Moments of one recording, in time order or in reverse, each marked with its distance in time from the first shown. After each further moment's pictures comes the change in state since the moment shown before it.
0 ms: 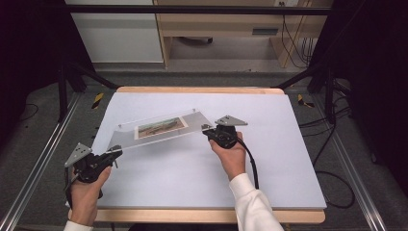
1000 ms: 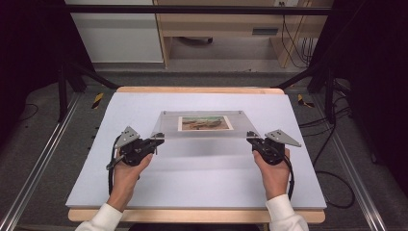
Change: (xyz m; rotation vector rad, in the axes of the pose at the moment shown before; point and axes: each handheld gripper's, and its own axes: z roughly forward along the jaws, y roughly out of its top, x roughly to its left) left arm -0.076 0.027 0.086 0.003 -0.209 0.136; right arm -0.055 -0.035 -0.115 -0.104 -0.232 0.077
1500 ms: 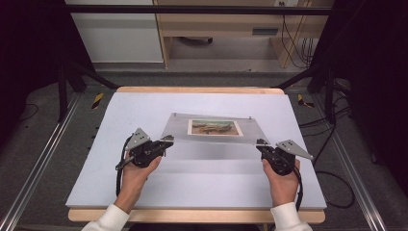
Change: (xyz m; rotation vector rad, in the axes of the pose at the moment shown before) left arm -0.015 -0.005 0.013 0.009 -0.047 0.031; right arm -0.009 -0.018 -0.029 -0.013 -0.060 0.039
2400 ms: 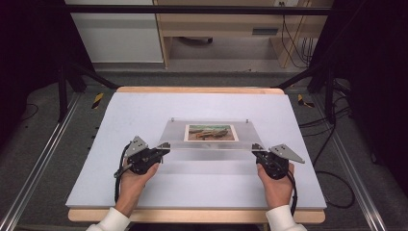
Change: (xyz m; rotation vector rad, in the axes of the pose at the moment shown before) left arm 0.003 -0.027 -0.005 0.037 0.038 -0.033; right arm 0.011 -0.016 0.006 0.031 -0.012 -0.028
